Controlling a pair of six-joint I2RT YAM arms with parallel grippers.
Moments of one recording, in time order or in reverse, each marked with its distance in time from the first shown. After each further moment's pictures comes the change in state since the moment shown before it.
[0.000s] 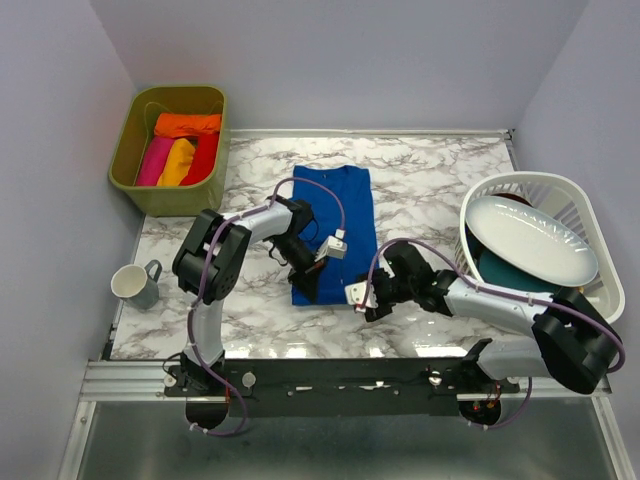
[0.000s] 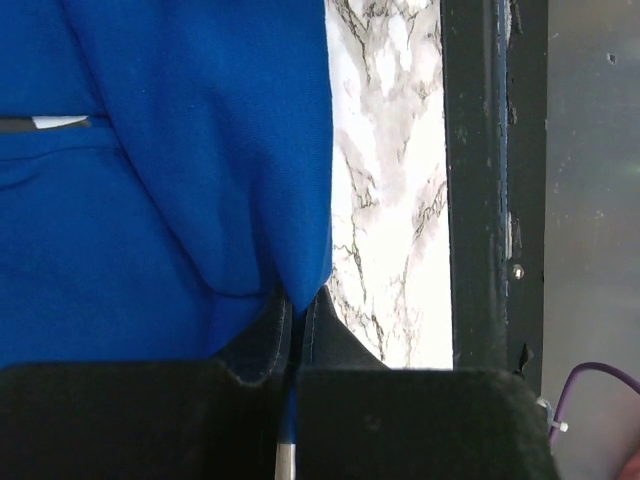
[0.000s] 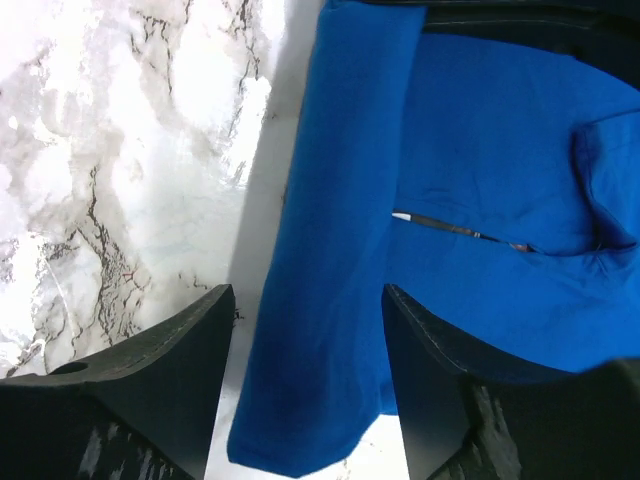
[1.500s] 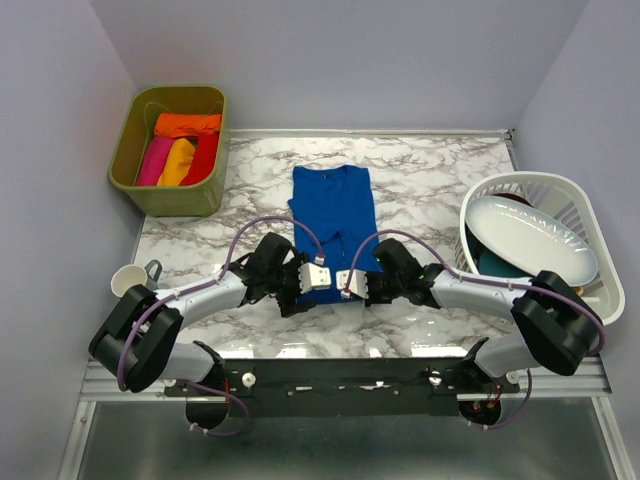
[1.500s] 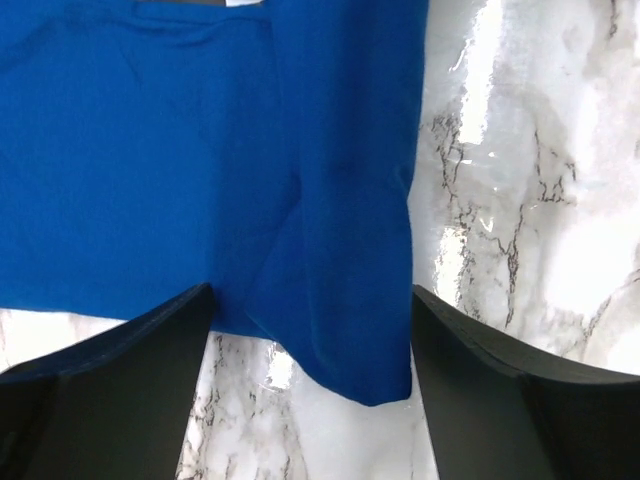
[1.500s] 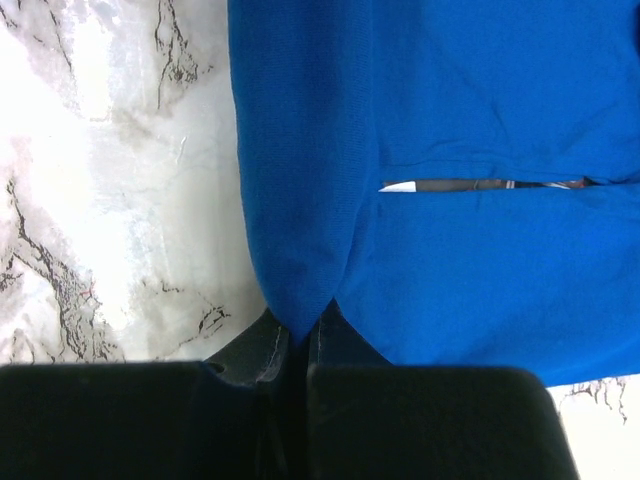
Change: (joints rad) left arm -0.095 -0.648 -0.734 0.983 -0.438 -0.363; right arm 0.021 0.134 0.071 -0.024 0.165 0.209
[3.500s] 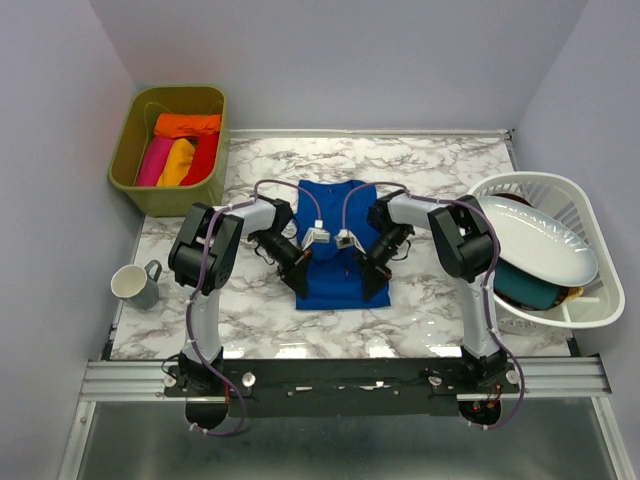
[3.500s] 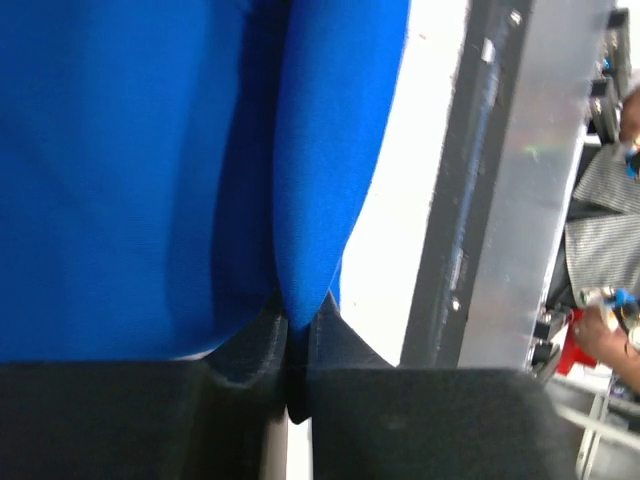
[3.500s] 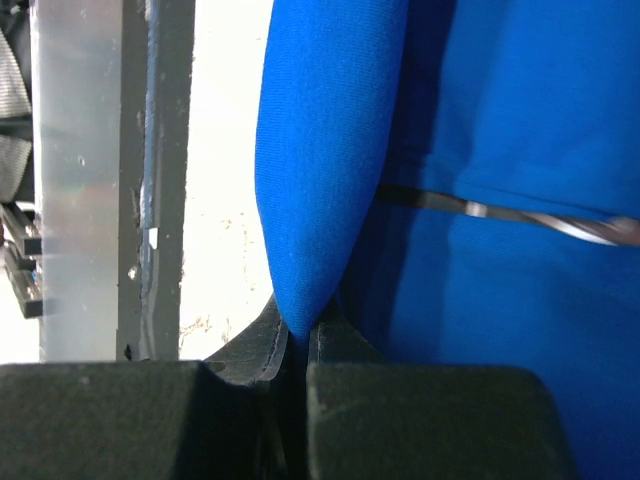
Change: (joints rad) left arm 0.233 0.695 0.692 -0.973 0.499 0.148; right arm -0.304 0.786 0.844 -1.209 -0.642 -0.371
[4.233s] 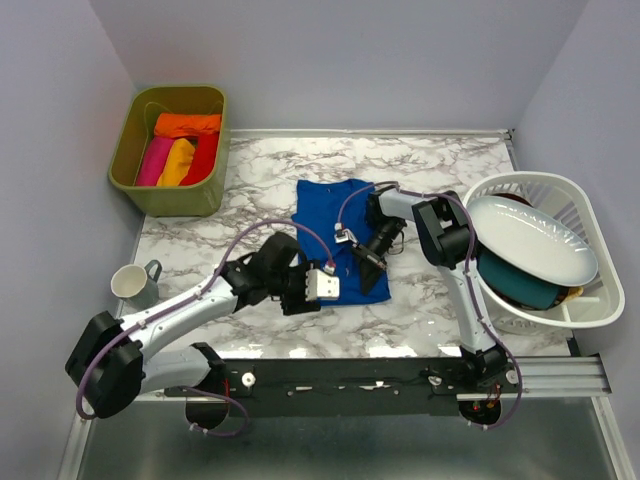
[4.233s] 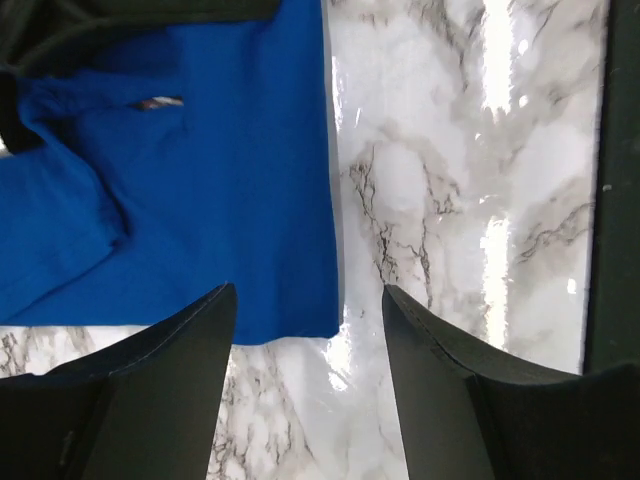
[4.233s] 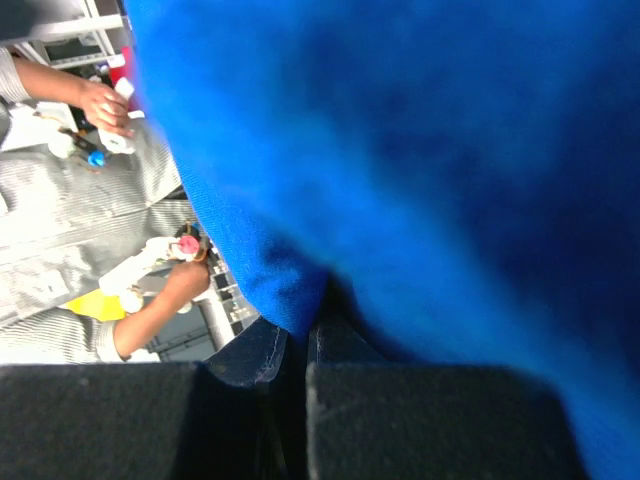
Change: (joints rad) left arm -0.335 -0.875 -0.523 0.681 -0.520 -0.113; right arm -0.035 0.264 0.259 -0.180 0.024 0.376
